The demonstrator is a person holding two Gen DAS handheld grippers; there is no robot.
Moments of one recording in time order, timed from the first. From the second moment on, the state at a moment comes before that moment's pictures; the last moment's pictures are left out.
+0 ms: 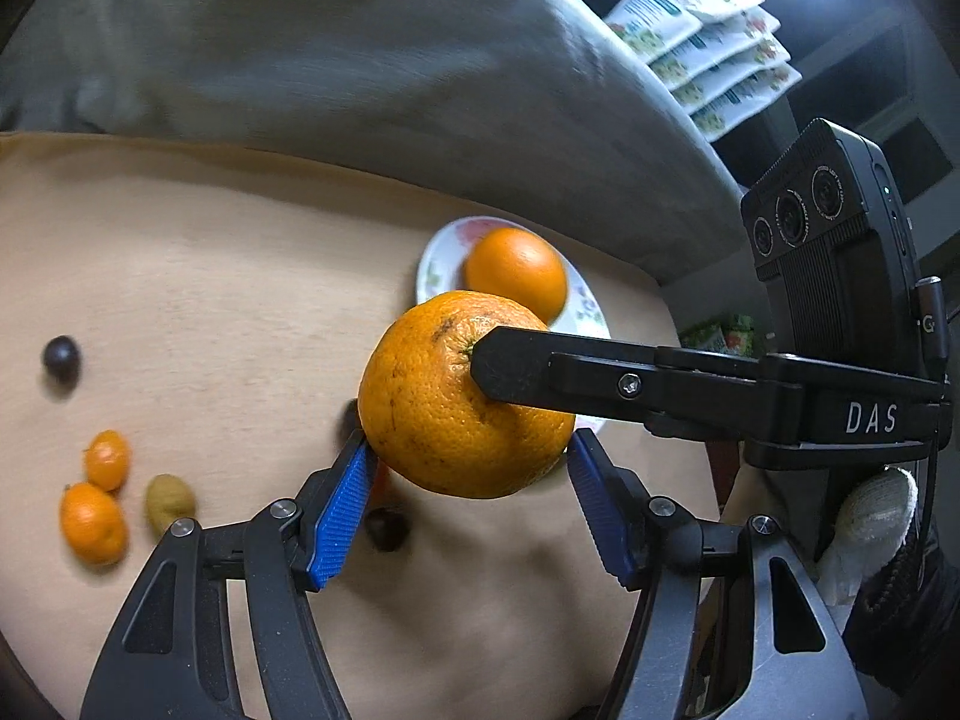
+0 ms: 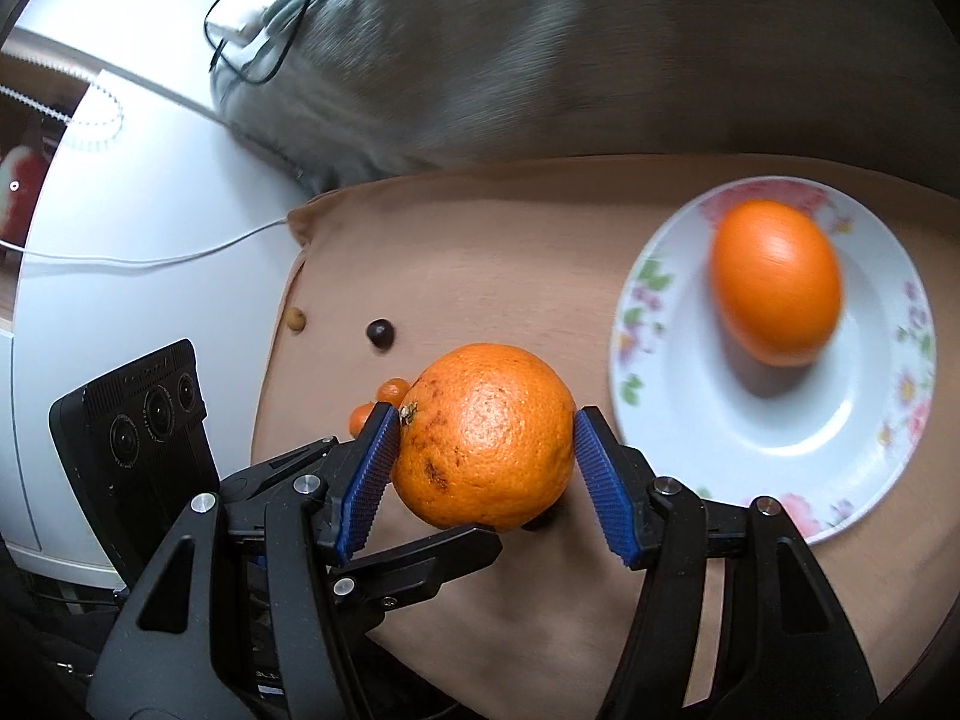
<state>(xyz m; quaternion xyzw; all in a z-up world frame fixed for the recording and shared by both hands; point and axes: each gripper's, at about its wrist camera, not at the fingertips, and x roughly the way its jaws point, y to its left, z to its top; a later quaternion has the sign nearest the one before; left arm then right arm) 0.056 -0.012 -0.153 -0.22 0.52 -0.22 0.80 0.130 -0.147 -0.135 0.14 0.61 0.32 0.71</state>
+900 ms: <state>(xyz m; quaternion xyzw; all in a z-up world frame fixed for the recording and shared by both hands) 0.095 -0.122 -0.175 -0.19 0.57 -0.26 0.76 0.133 -0.266 -0.167 0.20 0.62 0.26 0.71</state>
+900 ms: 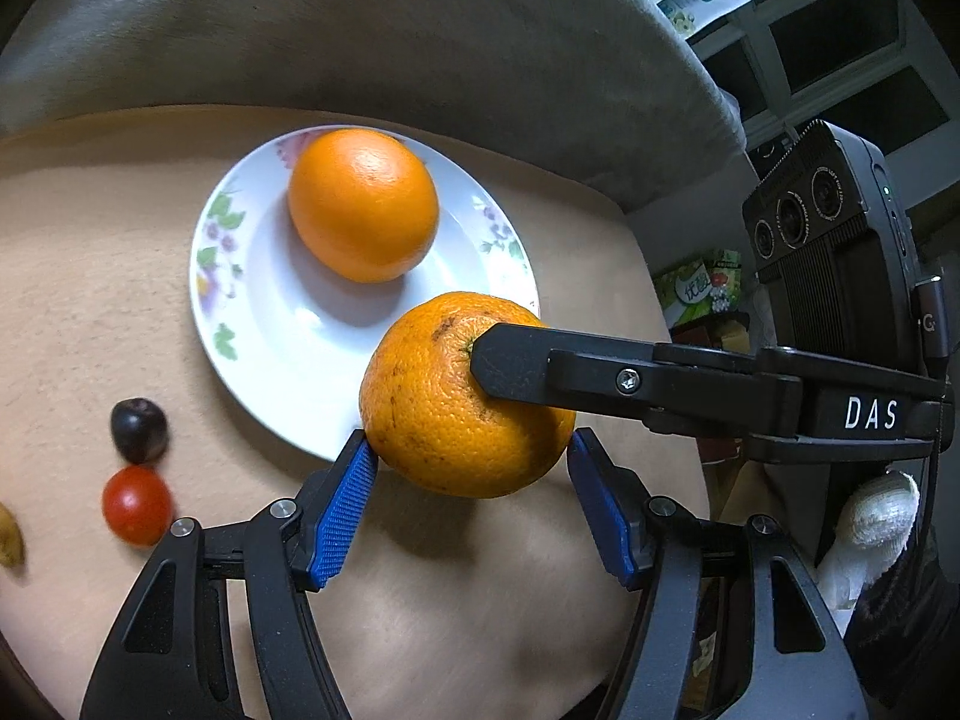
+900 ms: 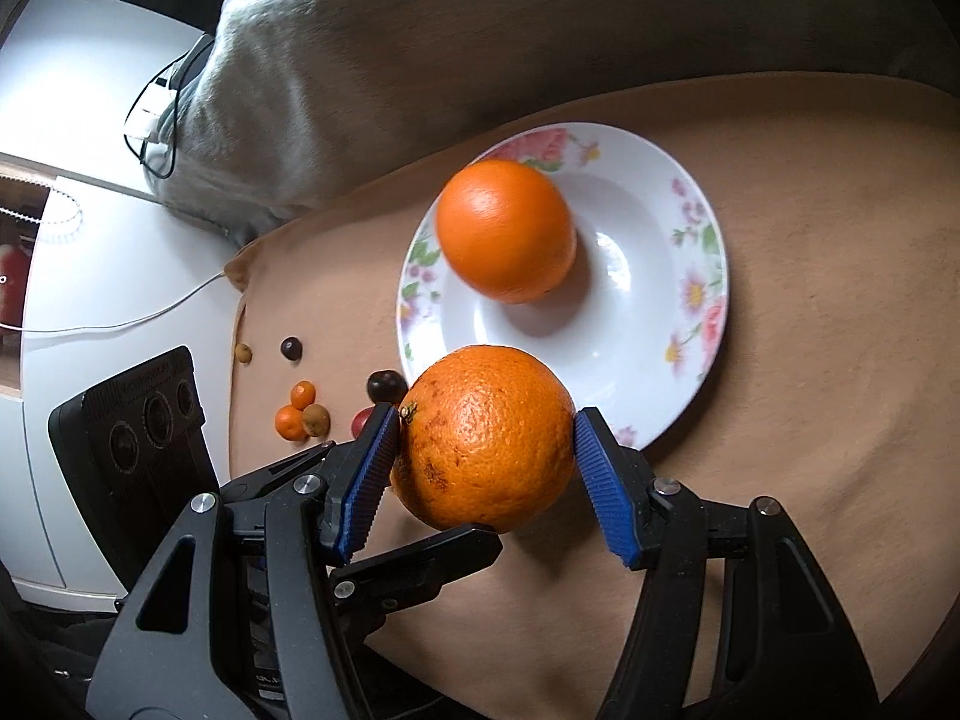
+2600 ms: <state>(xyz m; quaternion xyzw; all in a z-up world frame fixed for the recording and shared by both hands) 0.020 0.033 -0.164 -0.19 0.54 -0.08 0.82 0.104 -0.194 -0.104 0.07 0.53 0.30 0.79</state>
